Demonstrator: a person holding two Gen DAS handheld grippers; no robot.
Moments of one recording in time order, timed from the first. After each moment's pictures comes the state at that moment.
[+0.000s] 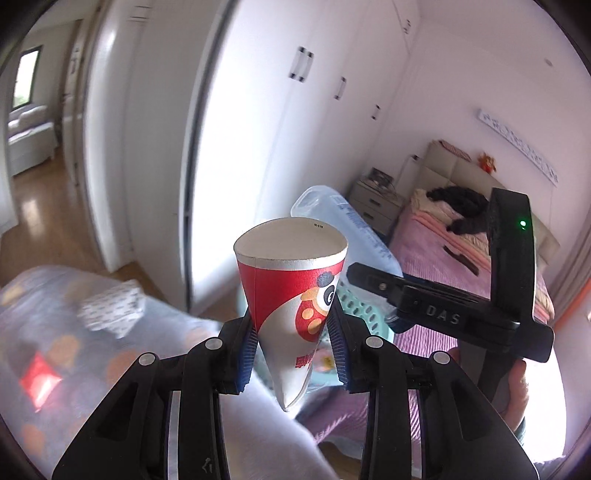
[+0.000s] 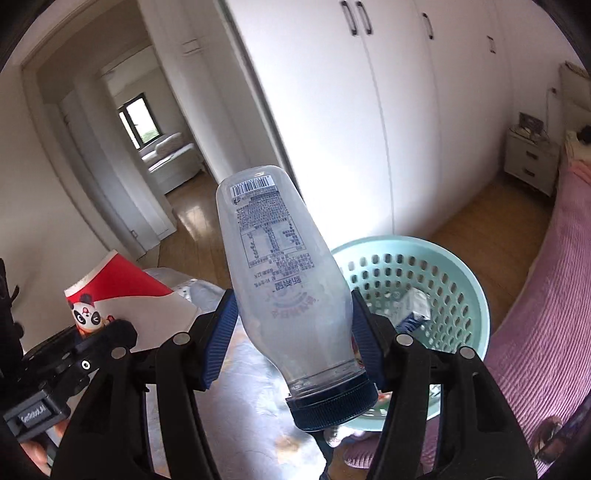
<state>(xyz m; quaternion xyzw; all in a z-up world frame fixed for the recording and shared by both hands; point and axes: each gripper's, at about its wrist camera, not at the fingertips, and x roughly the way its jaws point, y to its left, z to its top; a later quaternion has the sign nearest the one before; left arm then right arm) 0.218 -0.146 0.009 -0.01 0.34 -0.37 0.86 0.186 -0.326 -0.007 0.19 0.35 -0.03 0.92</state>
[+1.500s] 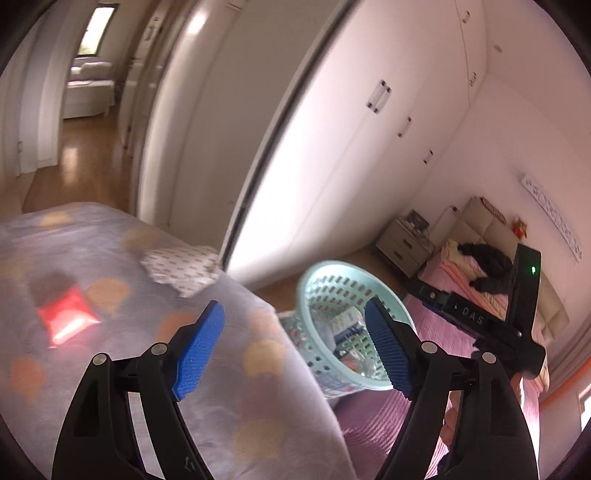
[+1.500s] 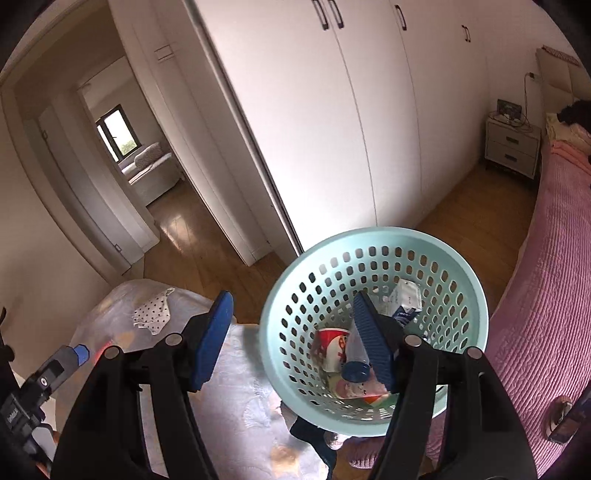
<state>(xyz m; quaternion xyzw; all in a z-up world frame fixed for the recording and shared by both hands) 0.208 -0.038 -0.003 -0.14 0.33 -0.26 0.89 0.206 -0.290 -0.005 0.18 0.33 -0.03 0.93</state>
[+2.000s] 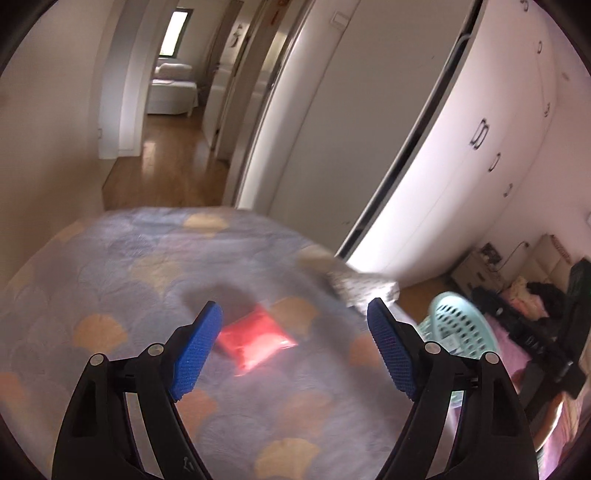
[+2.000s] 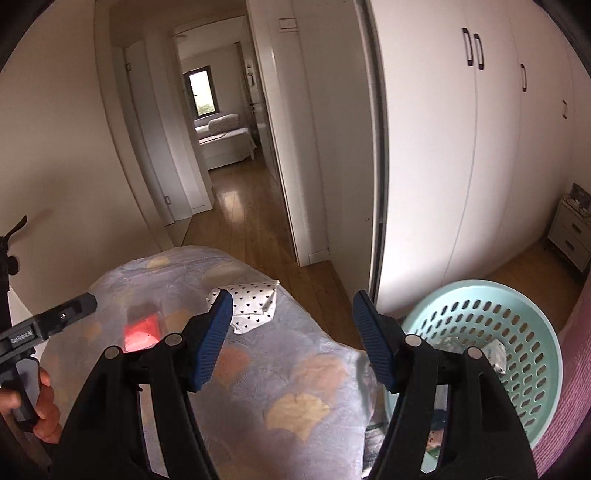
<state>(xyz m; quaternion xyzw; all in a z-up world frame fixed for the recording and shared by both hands) 0.247 0.090 -0.030 -0.14 0.35 -0.11 0.92 0.266 -0.155 -0.013 0.05 0.31 0.10 0.94</state>
